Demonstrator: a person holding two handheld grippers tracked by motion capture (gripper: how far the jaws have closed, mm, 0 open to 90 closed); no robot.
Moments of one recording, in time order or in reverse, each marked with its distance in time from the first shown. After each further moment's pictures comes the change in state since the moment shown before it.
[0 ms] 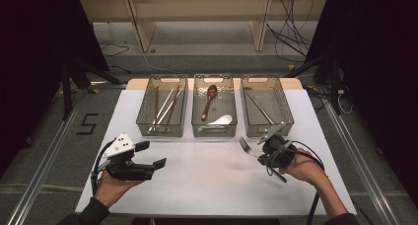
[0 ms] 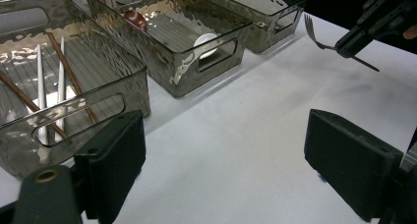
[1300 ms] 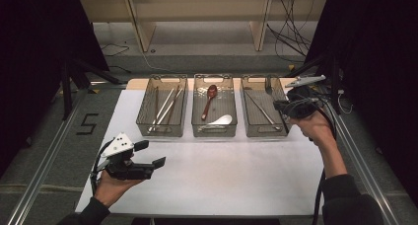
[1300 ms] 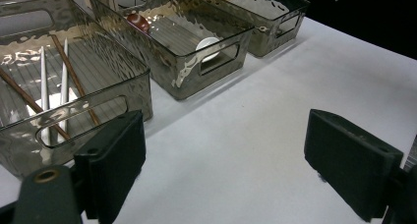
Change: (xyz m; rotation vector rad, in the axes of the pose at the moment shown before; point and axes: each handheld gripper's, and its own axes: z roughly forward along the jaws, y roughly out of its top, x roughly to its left) left arm 0.002 -0.001 -0.001 -0.016 0.004 -0.010; right arm -0.092 0.042 -0.065 -0.361 -0.238 0.279
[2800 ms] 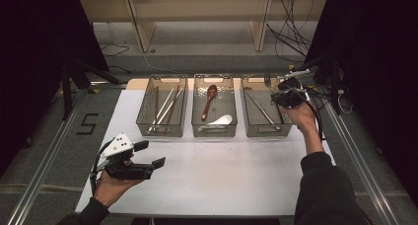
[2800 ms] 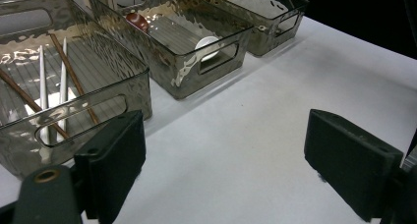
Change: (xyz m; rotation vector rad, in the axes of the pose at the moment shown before) left arm 0.000 0.000 -0.001 0.004 -0.004 0.003; right arm -0.030 0.004 0.068 0.046 -0.119 0.076
